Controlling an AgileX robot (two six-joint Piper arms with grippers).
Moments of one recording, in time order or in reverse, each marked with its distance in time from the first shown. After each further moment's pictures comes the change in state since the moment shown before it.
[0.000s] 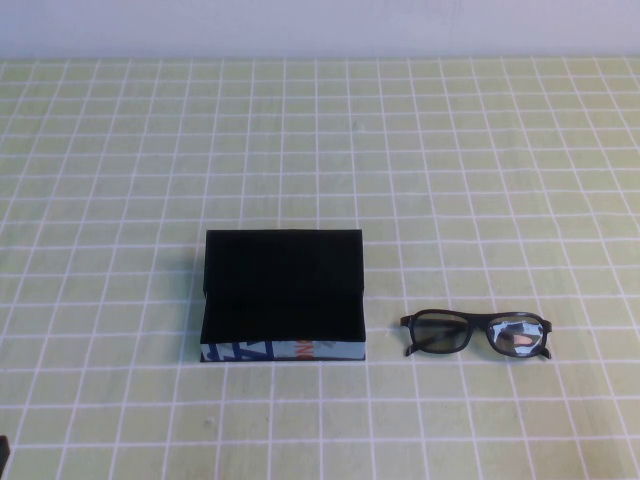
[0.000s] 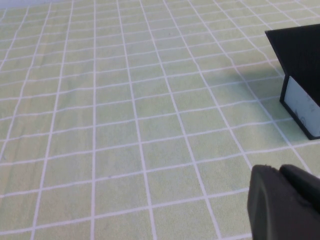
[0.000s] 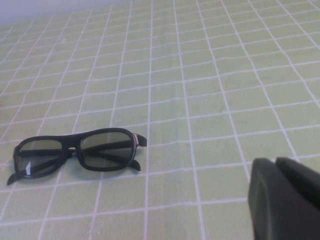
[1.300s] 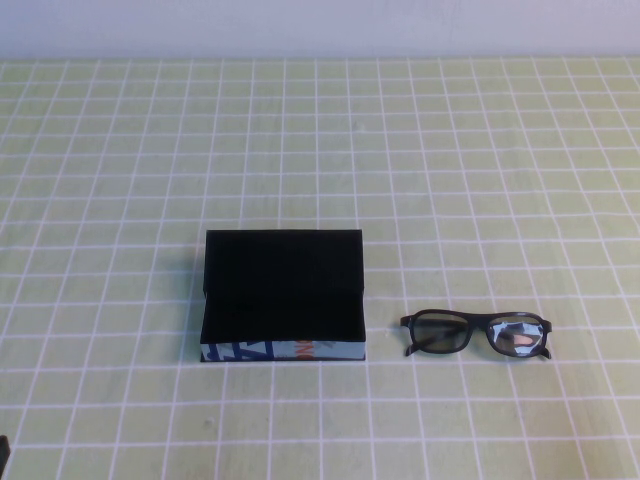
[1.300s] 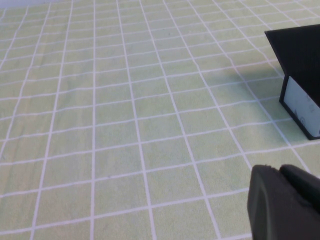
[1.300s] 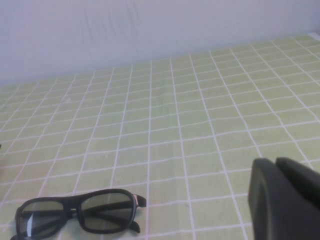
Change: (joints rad) right arm 0.000 0.000 0.000 0.005 -0.161 0.000; left arm 0.000 0.000 0.000 -0.002 0.000 0.000
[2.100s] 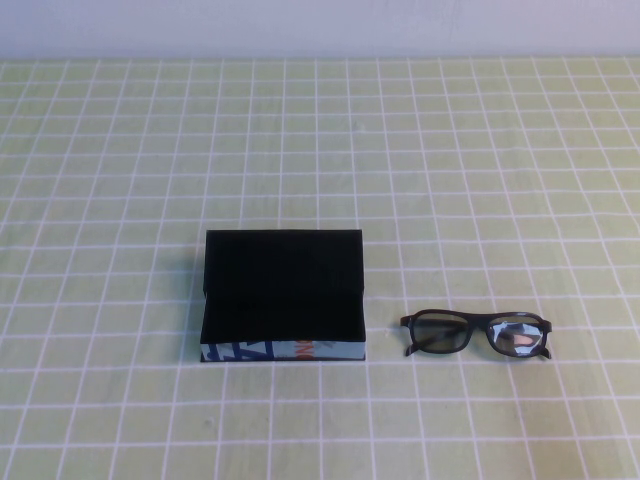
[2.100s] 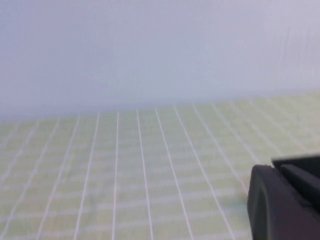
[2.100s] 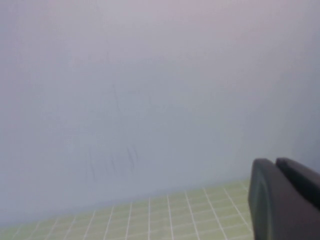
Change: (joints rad) right arm 0.000 0.000 0.002 0.007 -0.377 0.000; left arm 0.000 0.000 0.000 -0.004 -0.301 -0.017
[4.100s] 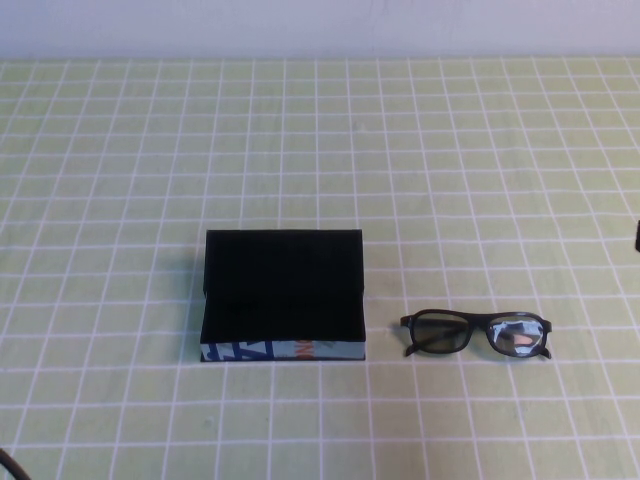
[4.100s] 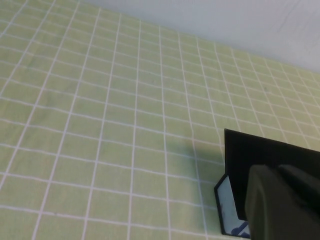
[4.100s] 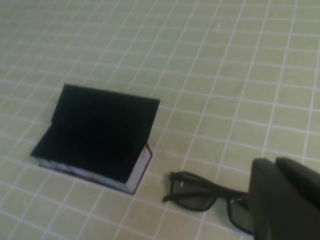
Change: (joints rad) right arm 0.098 0.827 -0.769 0.470 0.840 -0.506; left arm 0.000 0.296 -0.444 0.006 0.477 -0.395
